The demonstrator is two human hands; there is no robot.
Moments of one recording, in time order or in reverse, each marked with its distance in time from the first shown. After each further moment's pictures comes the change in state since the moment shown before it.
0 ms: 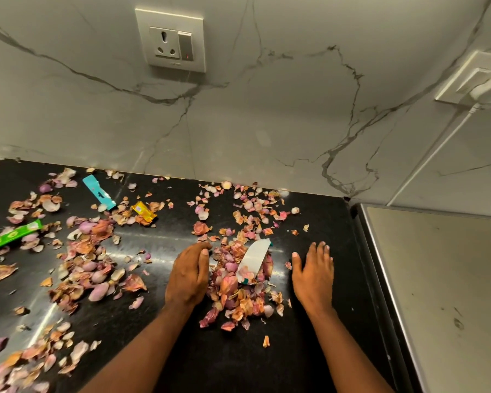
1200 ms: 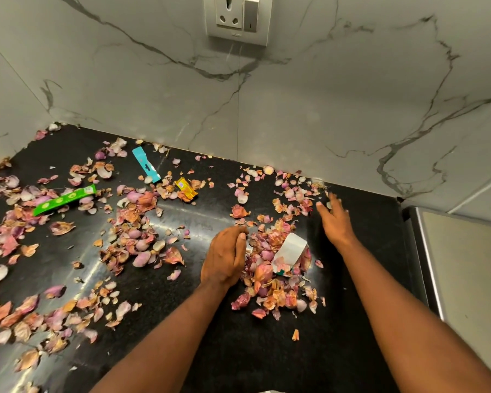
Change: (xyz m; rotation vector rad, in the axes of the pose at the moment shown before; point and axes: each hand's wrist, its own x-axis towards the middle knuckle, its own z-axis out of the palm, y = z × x) left_hand 0.002 0.003 -0.001 -0.006 0.023 -0.006; right_hand 0.107 -0.075 -0.013 0.466 -0.307 0.014
